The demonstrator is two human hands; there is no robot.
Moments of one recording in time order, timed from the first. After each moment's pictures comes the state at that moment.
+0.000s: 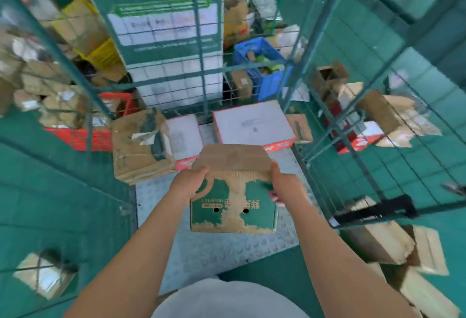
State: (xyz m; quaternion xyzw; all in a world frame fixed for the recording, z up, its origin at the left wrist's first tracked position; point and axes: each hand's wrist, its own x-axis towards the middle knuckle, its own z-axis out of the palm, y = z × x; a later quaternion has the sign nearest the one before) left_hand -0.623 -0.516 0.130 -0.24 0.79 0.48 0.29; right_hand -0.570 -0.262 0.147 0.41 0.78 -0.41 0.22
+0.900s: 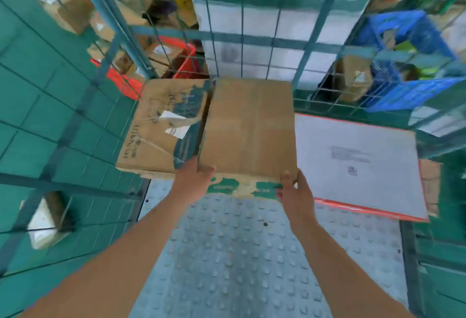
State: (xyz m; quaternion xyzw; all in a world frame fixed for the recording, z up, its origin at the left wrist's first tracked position) left_hand -0.878 -0.602 -0.169 -0.32 0.84 0.39 0.20; right_hand -0.907 -0.351 -0.215 0.24 0.81 -0.50 0.20
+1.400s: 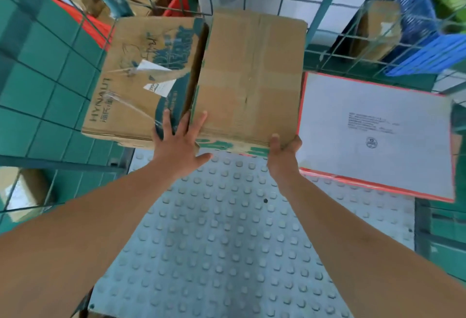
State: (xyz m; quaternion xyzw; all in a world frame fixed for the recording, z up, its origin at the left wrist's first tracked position) left_hand -0.891 -0.629 -0.275 -0.13 0.96 0.03 0.25; right_hand -0.944 -0.391 -0.303 0.26 0.78 -0.51 0.25
